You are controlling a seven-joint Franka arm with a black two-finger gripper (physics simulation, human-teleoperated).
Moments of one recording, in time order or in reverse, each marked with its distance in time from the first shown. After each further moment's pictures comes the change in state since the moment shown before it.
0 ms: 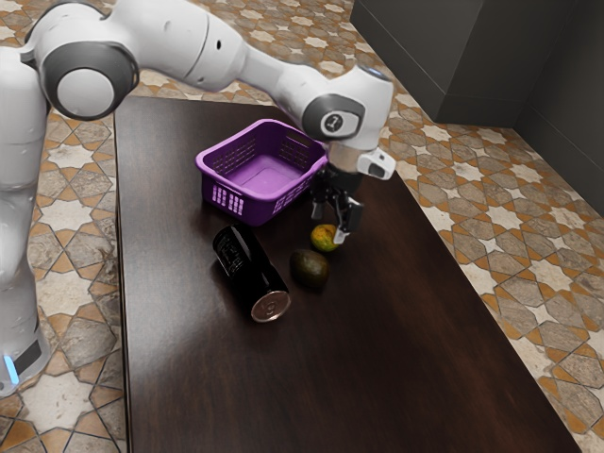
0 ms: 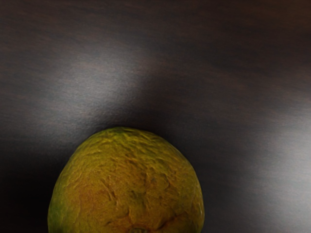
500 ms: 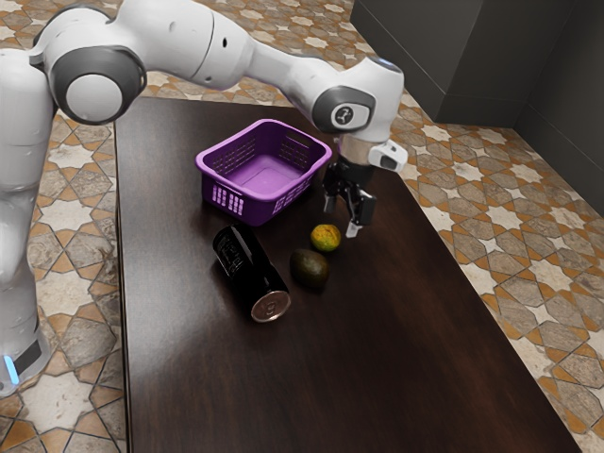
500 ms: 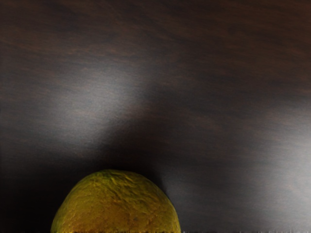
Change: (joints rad) arm -0.002 0.033 0.000 0.085 0.000 -0.026 -0.001
